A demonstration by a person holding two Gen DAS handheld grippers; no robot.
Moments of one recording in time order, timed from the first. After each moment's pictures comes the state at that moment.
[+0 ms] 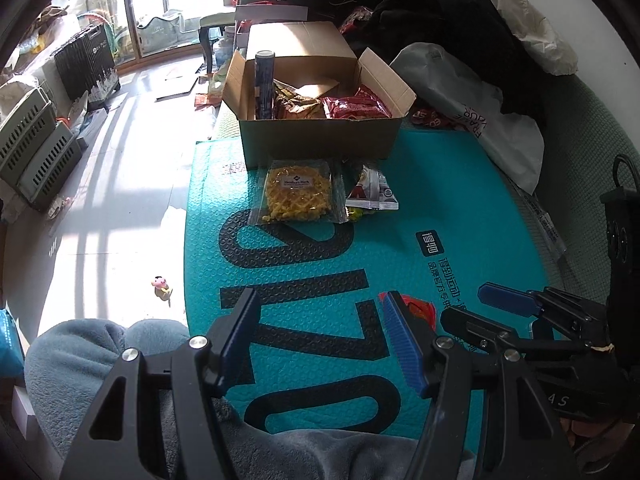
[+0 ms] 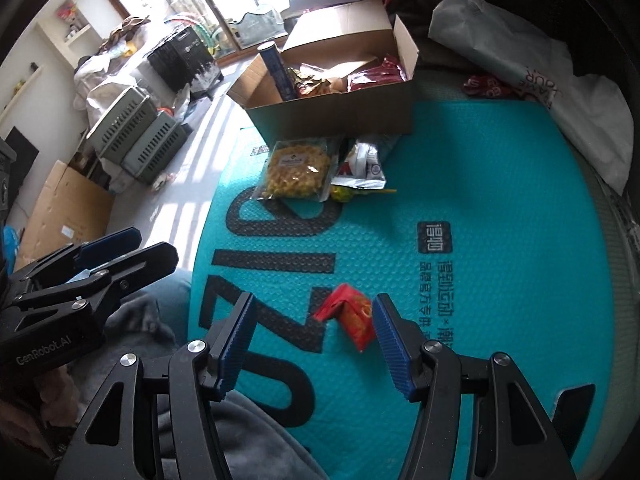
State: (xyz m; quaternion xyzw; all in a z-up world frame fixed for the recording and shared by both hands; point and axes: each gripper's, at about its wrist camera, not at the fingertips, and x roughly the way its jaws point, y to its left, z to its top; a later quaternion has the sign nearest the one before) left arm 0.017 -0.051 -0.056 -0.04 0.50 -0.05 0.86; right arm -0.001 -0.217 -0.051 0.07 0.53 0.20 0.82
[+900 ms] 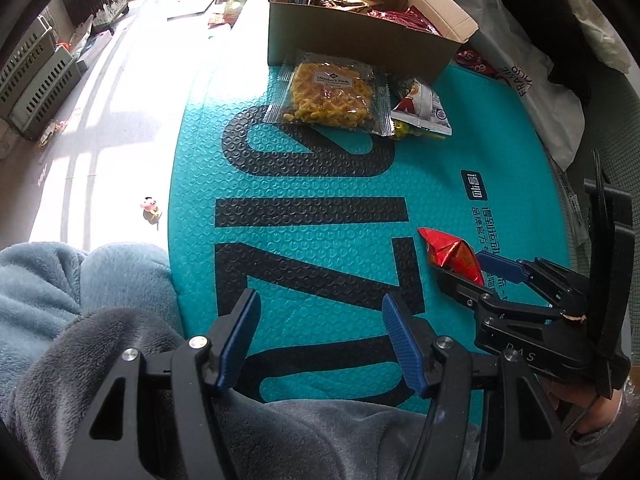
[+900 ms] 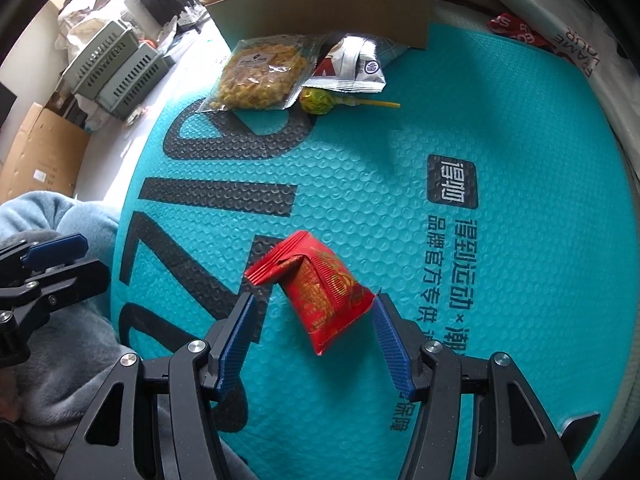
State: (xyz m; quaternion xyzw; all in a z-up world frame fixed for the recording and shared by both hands) left arm 0.025 -0.029 -0.125 -0.09 0.60 -0.04 0.79; right arm 0.025 -0.206 -0.139 -0.01 0.60 0.20 0.77
